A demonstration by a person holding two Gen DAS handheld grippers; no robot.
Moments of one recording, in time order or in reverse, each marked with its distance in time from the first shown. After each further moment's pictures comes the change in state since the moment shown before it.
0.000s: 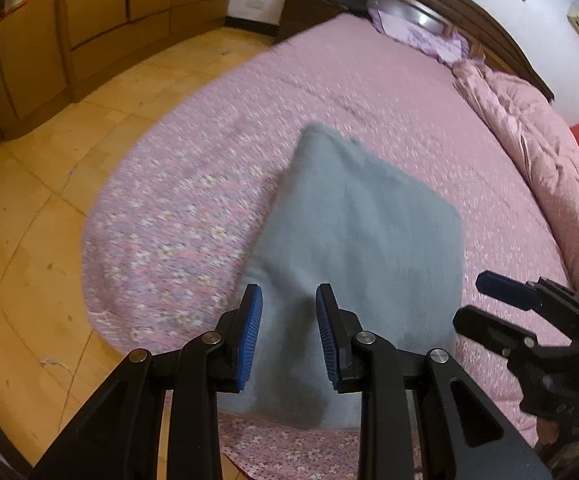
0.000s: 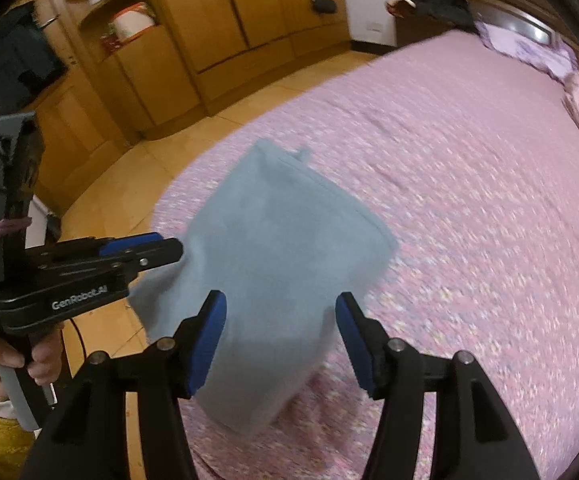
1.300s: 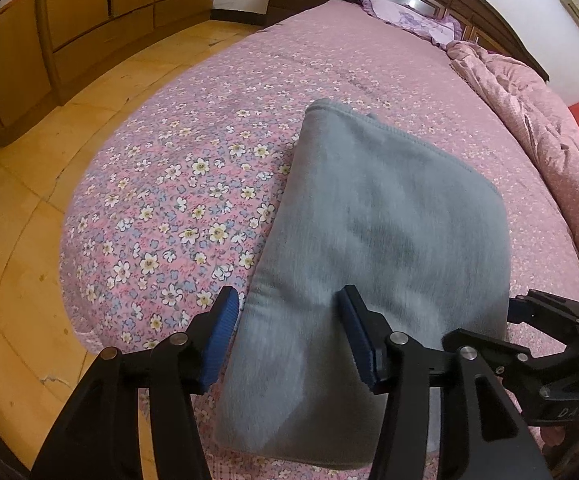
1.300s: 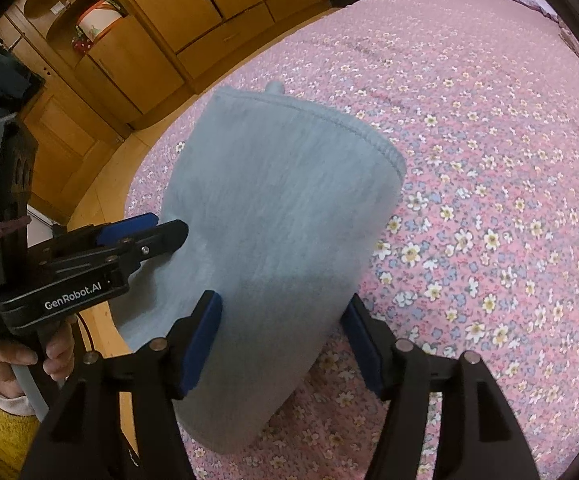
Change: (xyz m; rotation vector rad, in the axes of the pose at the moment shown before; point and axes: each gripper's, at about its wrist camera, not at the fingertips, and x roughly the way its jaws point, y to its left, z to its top) left arm 0.041 0.019 0.003 0.050 0.016 -0.011; right arm 0.070 -0.016 -0.012 0.125 0.102 0.070
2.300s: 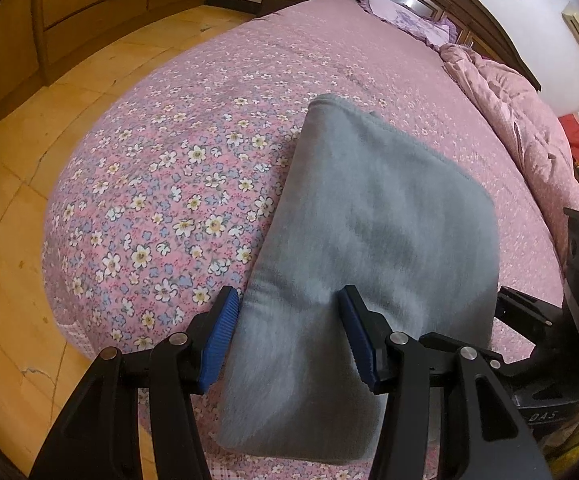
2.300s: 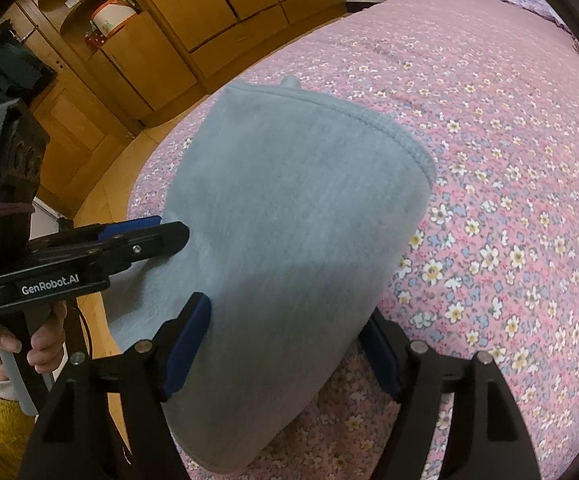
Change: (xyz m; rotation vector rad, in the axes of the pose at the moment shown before) left arm 0.002 0.009 0.004 -0.037 0.042 -0.080; right arm 0.013 0.002 0.000 -0.041 -0.021 0.034
